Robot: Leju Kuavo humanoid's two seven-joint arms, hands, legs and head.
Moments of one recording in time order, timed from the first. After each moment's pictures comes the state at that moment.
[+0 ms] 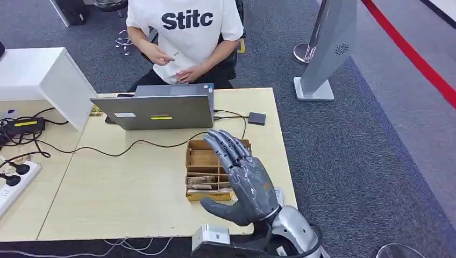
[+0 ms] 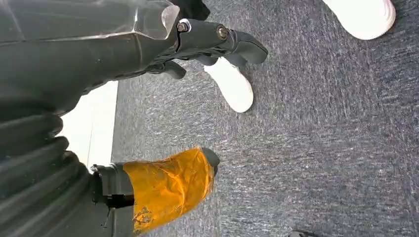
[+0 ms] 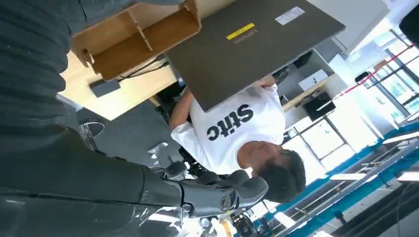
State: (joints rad) left arm -0.09 -0.11 1.25 -0.36 -1.39 0.07 0.00; right arm -0.13 0.05 0.76 -1.83 0.89 -0.08 -0.16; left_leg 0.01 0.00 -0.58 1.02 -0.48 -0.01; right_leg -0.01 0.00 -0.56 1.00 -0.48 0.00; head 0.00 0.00
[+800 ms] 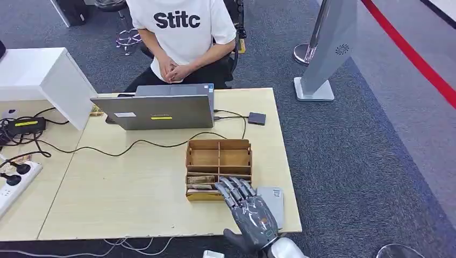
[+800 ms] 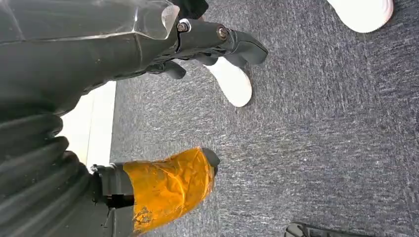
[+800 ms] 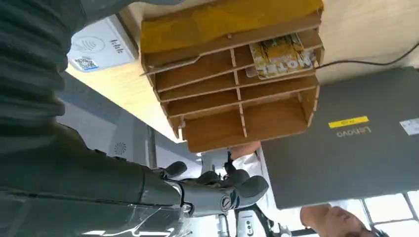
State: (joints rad) left arm -0.09 -0.13 1.25 -0.36 -1.39 0.08 0.01; right arm 0.05 0.00 0.71 -1.57 1.23 -0.17 -0.20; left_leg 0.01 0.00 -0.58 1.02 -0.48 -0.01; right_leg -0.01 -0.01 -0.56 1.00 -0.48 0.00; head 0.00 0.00
